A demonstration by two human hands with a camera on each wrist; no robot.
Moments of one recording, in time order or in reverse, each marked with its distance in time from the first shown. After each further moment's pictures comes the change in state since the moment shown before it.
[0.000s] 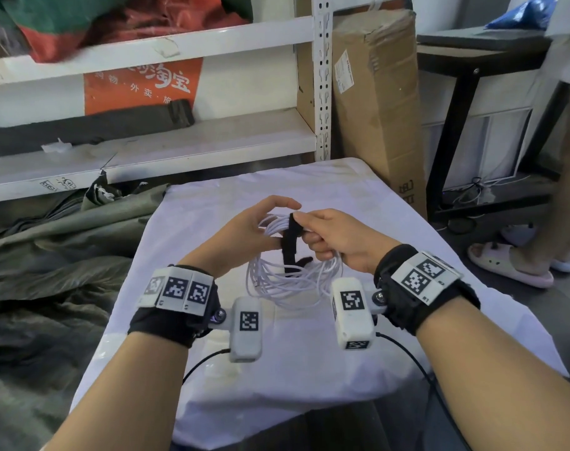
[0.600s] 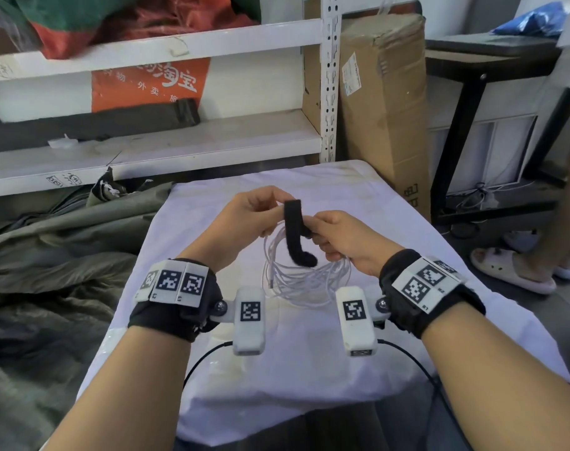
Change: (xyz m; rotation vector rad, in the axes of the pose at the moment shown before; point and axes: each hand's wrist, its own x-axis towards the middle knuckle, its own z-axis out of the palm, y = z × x) left_hand 0.001 0.006 -0.008 -0.202 0.165 0.079; right_hand 0.001 0.004 0.001 -0.146 0.110 -0.019
